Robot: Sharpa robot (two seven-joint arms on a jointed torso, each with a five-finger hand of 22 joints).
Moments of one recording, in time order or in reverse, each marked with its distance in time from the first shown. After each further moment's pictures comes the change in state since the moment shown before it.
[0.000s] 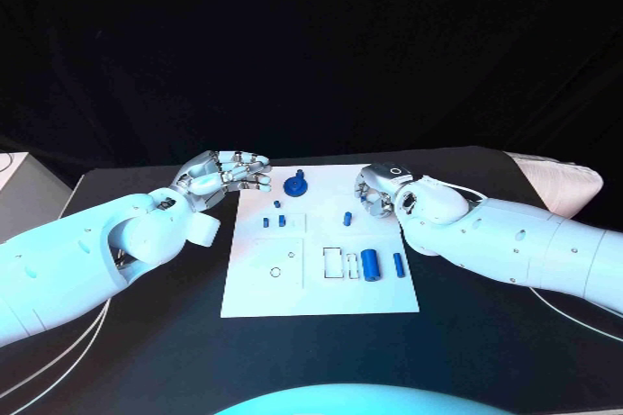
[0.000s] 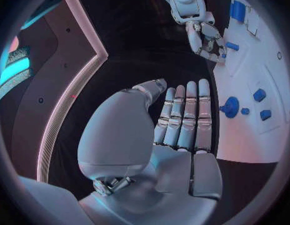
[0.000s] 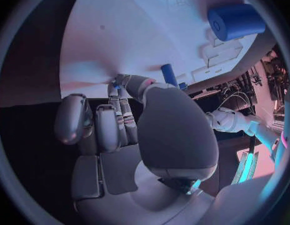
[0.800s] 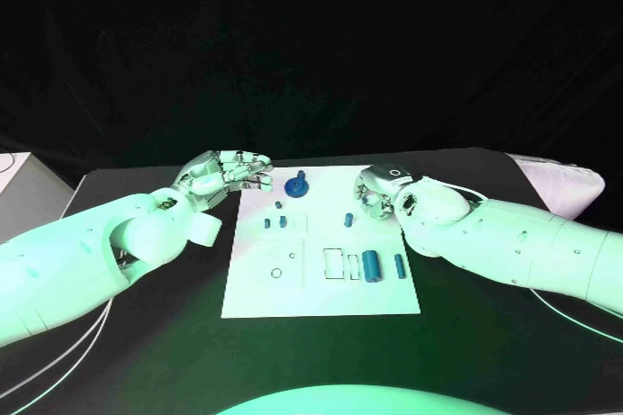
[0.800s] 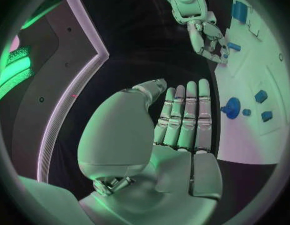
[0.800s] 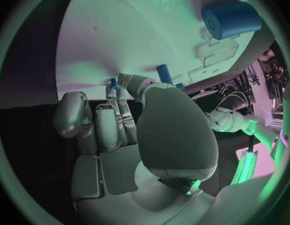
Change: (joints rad) left arm 0.001 0.000 0.000 0.003 0.008 0.000 0.007; left_hand 0.000 0.000 0.000 0.000 0.000 0.000 0.000 0.000 0.000 0.000 0.000 0.000 0.000 0.000 0.000 0.000 -0.001 0.000 0.000 0.000 0.000 0.001; right arm 0.003 0.000 0.001 0.007 0.010 0.022 0.018; right_hand -0.008 -0.016 -0.033 0.033 0.006 -0.010 0.003 0.000 0.006 -0.049 0.014 -0.020 -0.017 0.000 0.000 -0.018 -0.020 0.000 -0.013 0.013 -0.062 -0.011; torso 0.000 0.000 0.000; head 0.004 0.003
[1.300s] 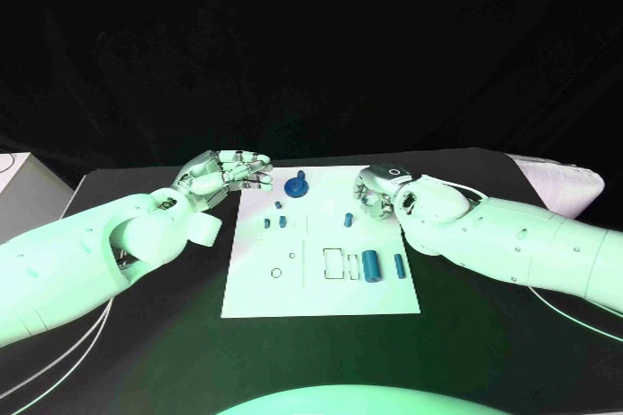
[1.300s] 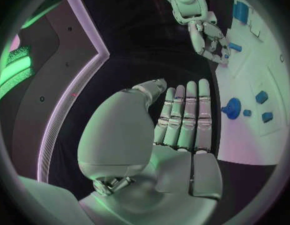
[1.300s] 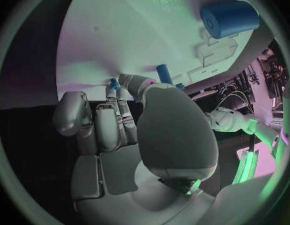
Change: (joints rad) left arm 0.000 0.000 0.000 0.001 0.006 0.000 0.004; left_hand 0.000 0.000 0.000 0.000 0.000 0.000 0.000 0.000 0.000 0.000 0.000 0.005 0.000 0.000 0.000 0.004 -0.001 0.000 0.000 0.000 0.000 0.000; right arm 0.004 0.002 0.001 -0.004 0.009 0.020 0.006; right_hand 0.000 0.000 -0.011 0.011 0.000 -0.013 -0.002 0.000 0.005 -0.026 0.004 -0.019 -0.005 0.000 0.000 -0.005 -0.014 0.000 0.000 0.000 -0.023 -0.015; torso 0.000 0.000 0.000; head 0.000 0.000
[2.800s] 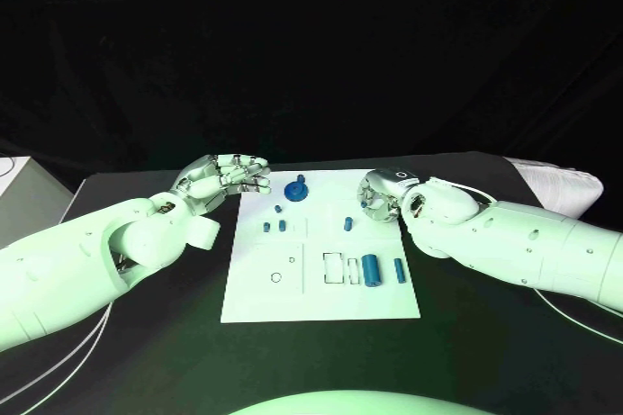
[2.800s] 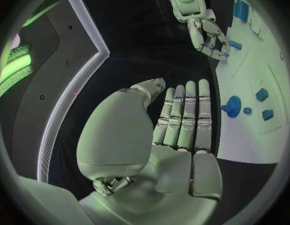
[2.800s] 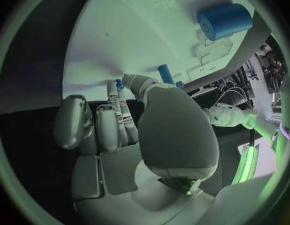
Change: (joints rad) left arm 0.000 0.003 0.000 -0.014 0.014 0.005 0.005; left_hand -0.012 -0.012 0.005 0.005 0.000 -0.005 -0.005 0.000 0.000 0.004 -0.004 0.004 0.000 -0.003 -0.004 0.008 -0.006 0.000 -0.003 0.004 0.000 0.001; right arm 0.011 -0.033 -0.002 0.011 0.051 0.000 0.037; right_hand -0.007 0.013 -0.025 0.061 0.041 -0.030 -0.009 -0.001 0.013 0.074 -0.023 0.063 0.057 0.000 -0.007 0.026 0.052 0.000 0.031 -0.013 0.111 0.025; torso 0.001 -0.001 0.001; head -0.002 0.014
